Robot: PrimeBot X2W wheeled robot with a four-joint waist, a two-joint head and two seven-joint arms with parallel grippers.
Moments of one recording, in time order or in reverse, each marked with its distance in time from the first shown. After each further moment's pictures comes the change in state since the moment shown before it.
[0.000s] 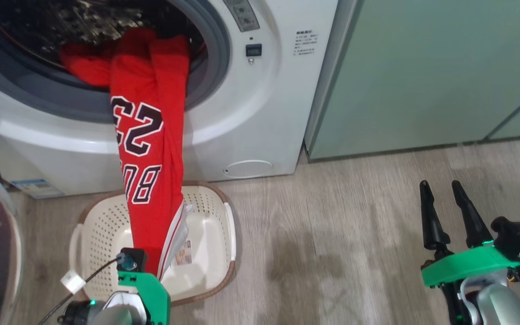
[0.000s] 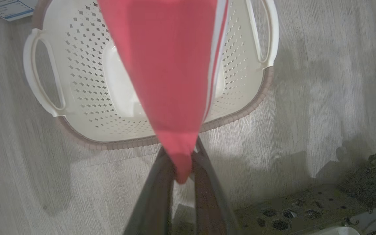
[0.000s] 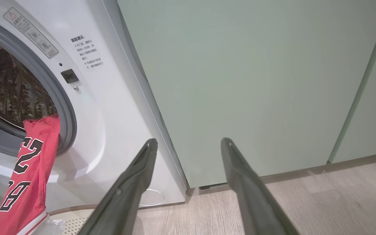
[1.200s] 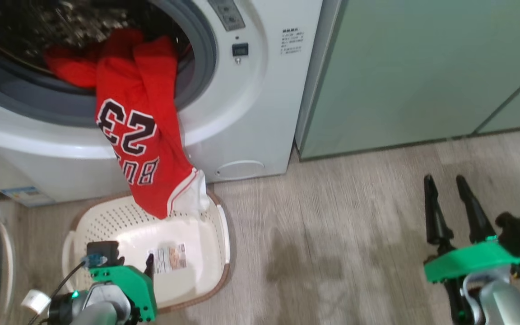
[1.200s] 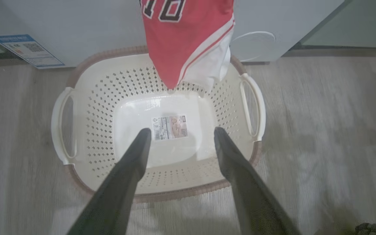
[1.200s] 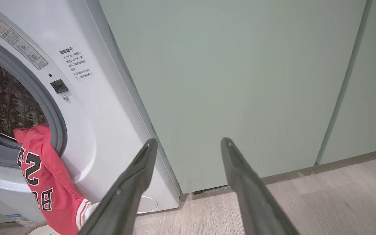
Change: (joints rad) left arm -0.010 0.034 0.044 -0.014 -0.125 -0.018 -0.259; right arm -0.017 -0.001 -0.010 -0.002 0.007 0.000 0.000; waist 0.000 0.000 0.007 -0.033
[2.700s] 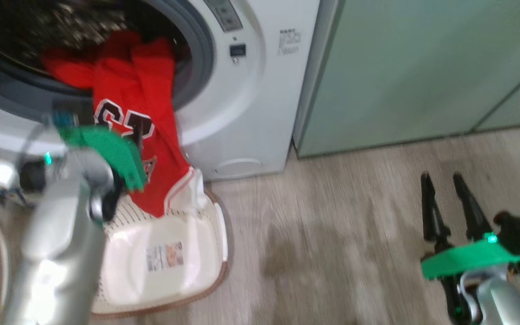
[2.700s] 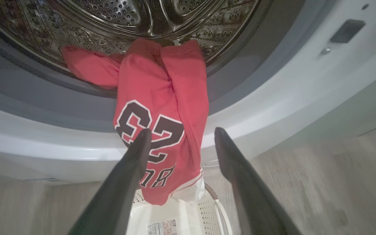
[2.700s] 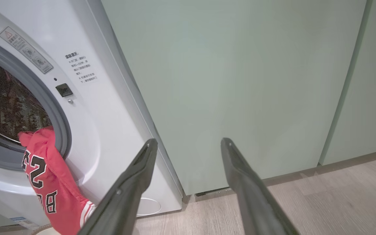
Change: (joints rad) left arm -0.070 0.058 0.121 -0.764 0.027 0.109 0.520; right arm 0.019 0.014 0.002 -0.026 -0.002 0.000 0.000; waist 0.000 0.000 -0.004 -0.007
